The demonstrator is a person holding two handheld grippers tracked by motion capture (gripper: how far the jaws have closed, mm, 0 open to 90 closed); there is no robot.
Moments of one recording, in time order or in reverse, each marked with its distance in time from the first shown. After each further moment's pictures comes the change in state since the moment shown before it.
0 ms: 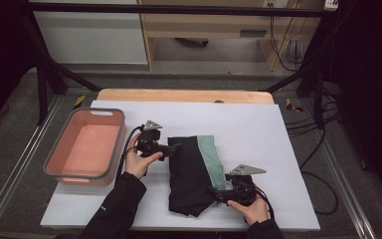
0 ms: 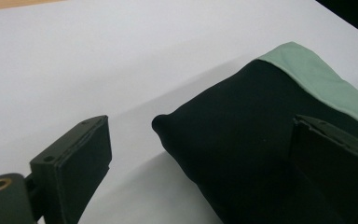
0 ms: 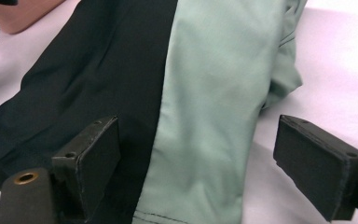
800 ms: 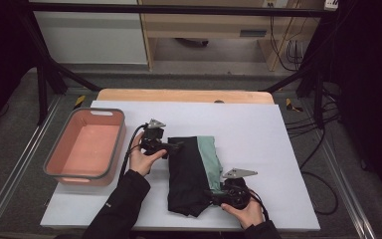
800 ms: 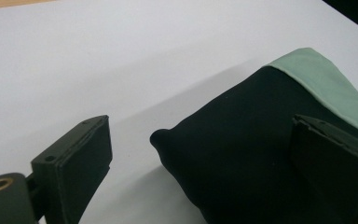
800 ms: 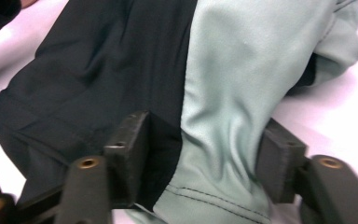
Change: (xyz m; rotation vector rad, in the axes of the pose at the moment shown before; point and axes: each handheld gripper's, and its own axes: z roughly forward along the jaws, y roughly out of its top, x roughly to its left) left arm -0.001 0.005 0.014 0.006 0.009 -0.013; right arm 0.015 -0.005 0.009 0.086 0.033 0.006
